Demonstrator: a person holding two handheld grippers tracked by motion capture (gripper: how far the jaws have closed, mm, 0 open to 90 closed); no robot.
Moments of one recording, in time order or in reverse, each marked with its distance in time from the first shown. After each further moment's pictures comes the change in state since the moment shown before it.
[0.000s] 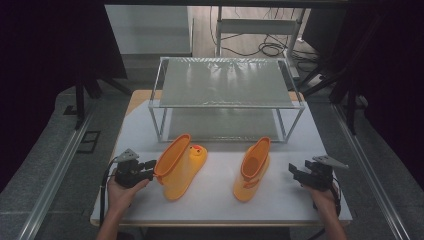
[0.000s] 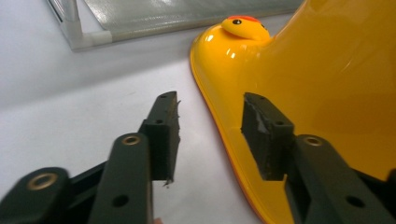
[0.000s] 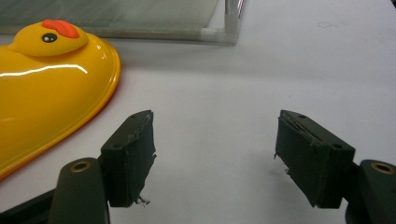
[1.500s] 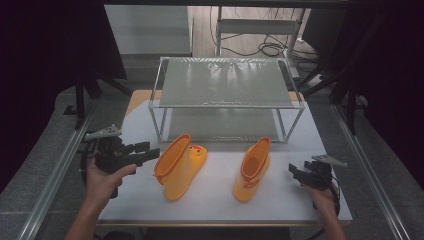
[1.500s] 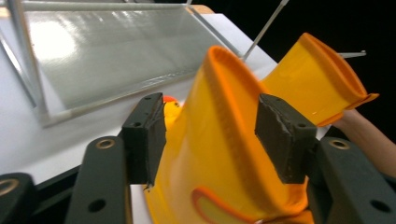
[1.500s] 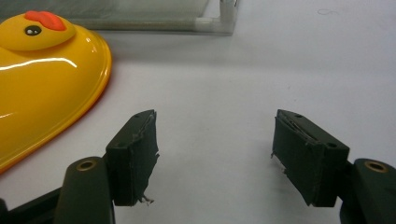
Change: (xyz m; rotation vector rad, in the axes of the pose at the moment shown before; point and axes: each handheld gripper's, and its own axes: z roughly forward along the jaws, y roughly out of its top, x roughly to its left) left arm -0.056 0.093 -0.078 -0.036 -0.135 -0.016; right arm -0.001 0.001 0.005 0.039 -0.012 0.013
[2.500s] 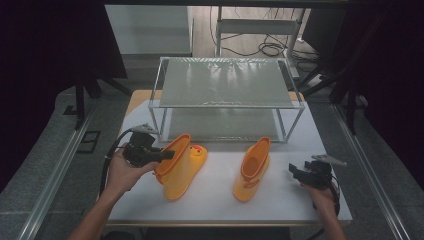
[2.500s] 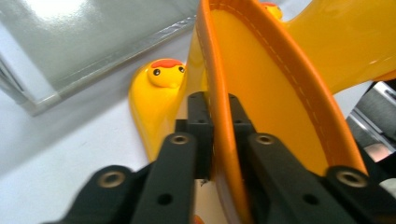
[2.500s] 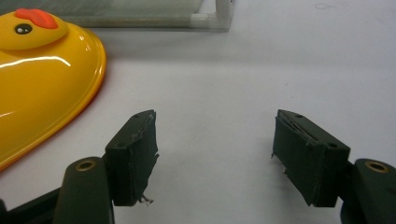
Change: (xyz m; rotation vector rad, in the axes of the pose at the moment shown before) left arm -0.010 0.013 0.057 0.290 0.096 0.127; right arm -0.001 0.001 0.002 0.015 -0.011 0.012
